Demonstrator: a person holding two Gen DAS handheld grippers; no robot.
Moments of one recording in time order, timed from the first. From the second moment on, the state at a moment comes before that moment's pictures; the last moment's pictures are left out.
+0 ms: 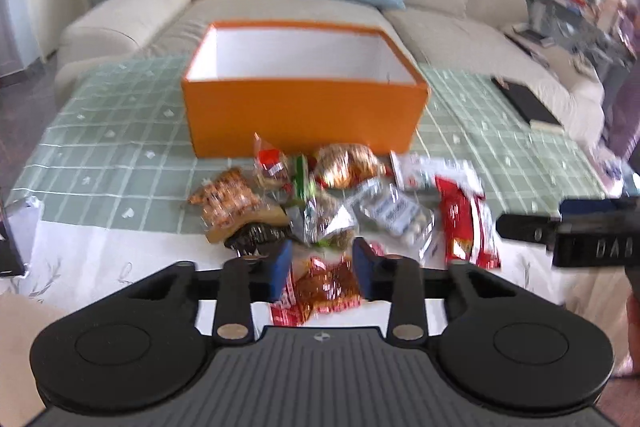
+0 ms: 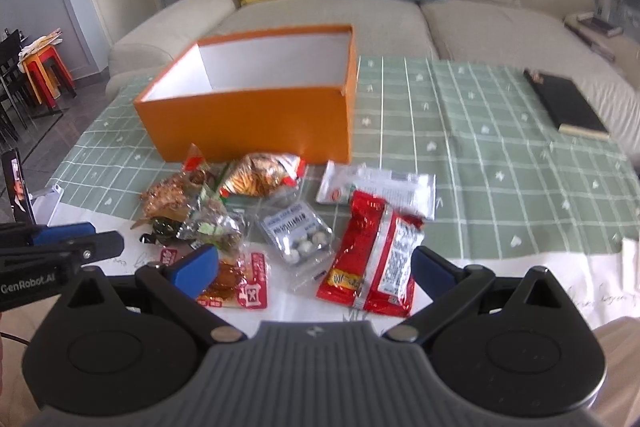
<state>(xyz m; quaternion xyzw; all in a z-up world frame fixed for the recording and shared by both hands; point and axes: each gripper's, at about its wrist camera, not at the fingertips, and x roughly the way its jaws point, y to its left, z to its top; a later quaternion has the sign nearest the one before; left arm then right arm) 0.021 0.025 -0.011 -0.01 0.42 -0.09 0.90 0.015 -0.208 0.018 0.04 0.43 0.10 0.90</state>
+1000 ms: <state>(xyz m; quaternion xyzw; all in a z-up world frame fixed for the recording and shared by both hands) 0.070 -0.011 -0.101 0.26 0.46 -0.31 0.79 0.049 -0.213 -0.065 0.01 0.53 0.08 0.84</state>
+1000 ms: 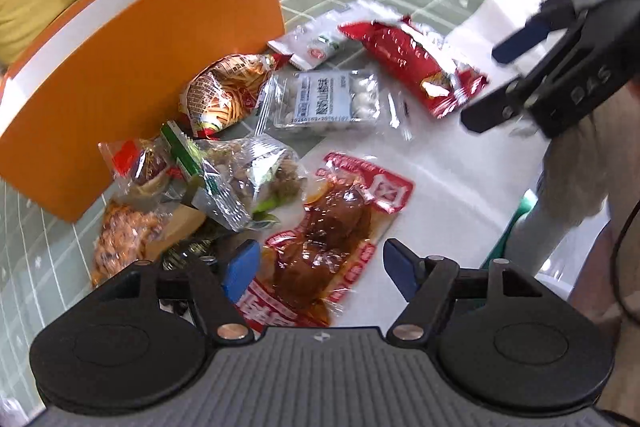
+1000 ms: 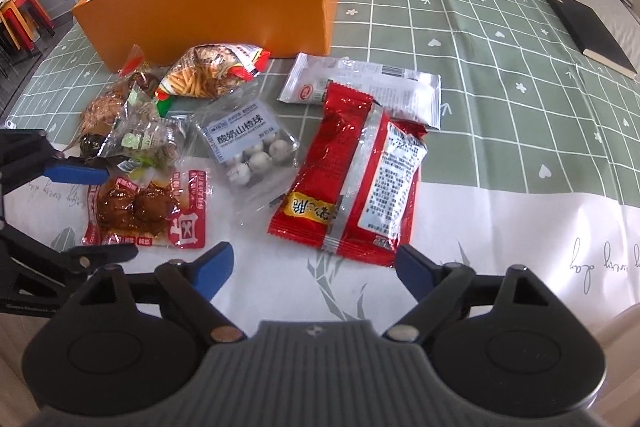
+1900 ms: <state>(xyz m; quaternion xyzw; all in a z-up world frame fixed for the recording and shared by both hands) 0.088 0.005 -0.106 -0.02 0.55 -0.15 0.82 0.059 -0.218 -0.079 0.01 0.54 0.08 0.84</state>
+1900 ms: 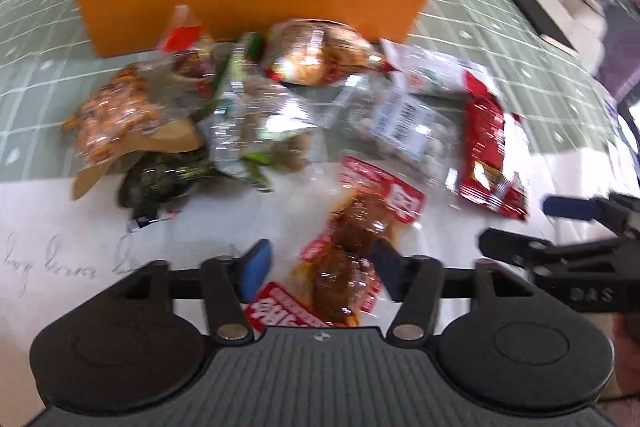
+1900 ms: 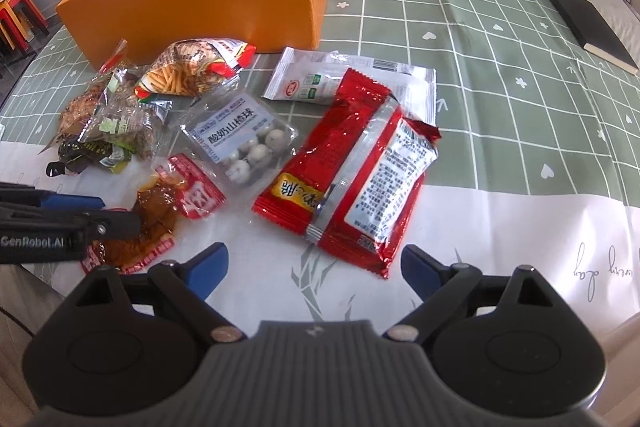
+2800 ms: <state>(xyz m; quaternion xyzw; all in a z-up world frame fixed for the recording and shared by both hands) 0.078 -0.039 -0.101 0.09 0.49 -0.15 0.86 0.109 -0.262 -0.094 0.13 0.51 -0.01 0.85</state>
